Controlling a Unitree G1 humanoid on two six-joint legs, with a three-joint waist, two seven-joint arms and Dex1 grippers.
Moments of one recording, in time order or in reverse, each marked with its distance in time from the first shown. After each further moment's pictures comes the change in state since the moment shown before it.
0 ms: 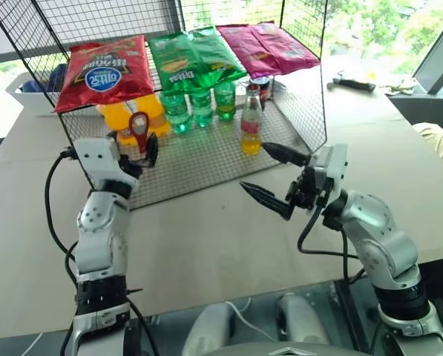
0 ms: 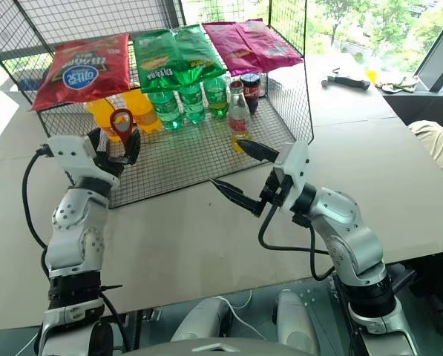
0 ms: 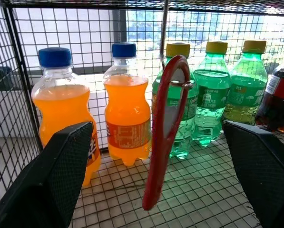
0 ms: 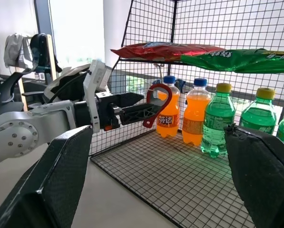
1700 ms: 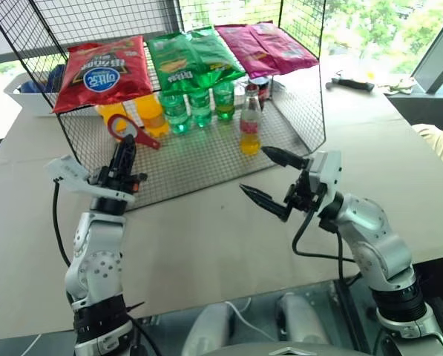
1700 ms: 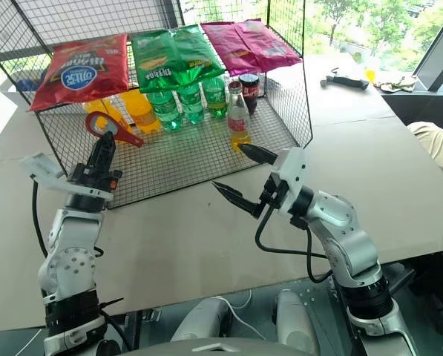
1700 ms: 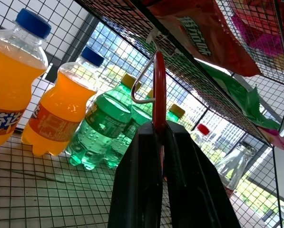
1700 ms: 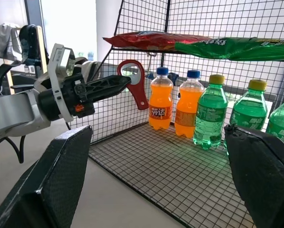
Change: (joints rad) left arm 0.137 -0.111 0.144 -0.184 -0.638 0.186 -0.095; right arm 0.021 0.011 0.028 0.046 -0.056 -0.070 -0.010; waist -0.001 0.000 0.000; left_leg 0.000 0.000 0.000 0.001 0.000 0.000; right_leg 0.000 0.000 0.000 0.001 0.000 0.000
